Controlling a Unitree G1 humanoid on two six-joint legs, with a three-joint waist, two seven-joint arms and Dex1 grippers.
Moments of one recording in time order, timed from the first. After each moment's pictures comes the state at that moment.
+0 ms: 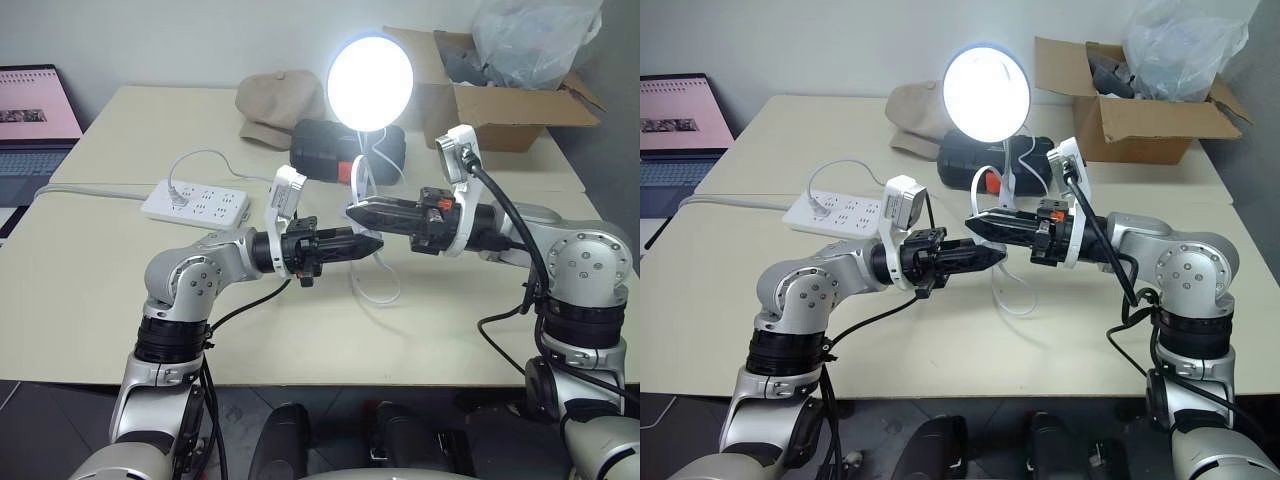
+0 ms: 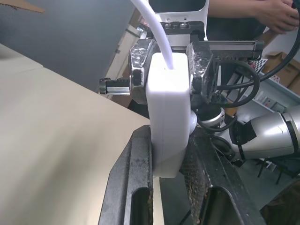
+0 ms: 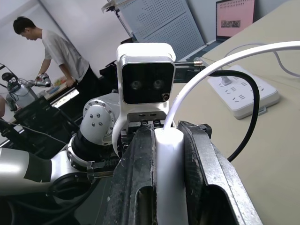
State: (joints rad) left arm -0.62 0.41 -0.01 -0.08 -0.90 0.96 -1.03; right arm -0.73 -0.42 -0.13 -0.27 1.08 1.23 0.61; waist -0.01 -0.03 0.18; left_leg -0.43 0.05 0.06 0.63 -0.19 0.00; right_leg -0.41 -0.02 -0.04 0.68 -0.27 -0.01
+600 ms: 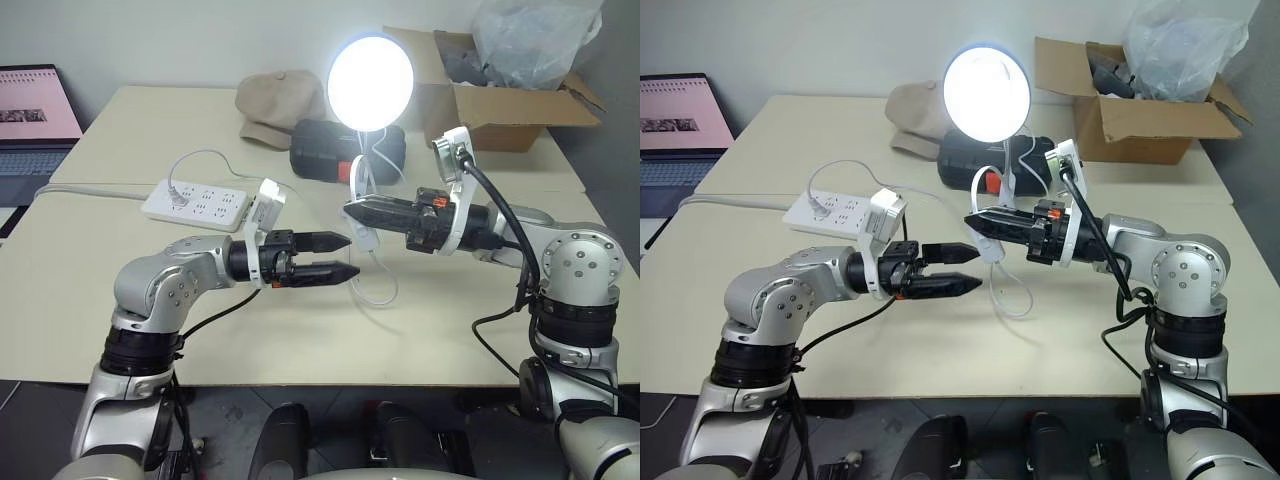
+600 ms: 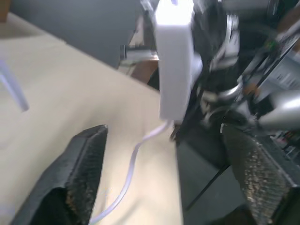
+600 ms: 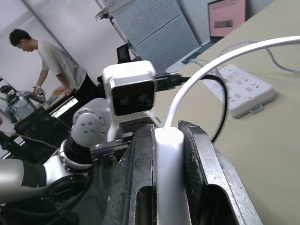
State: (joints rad) left arm -0.51 0.63 -0.07 -0.20 -0.72 0.80 -1.12; right arm -0.72 -0.37 -0.18 -0.20 1.13 1.26 0.45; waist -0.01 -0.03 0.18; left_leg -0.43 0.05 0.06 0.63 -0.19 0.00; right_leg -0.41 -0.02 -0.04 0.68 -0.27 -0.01
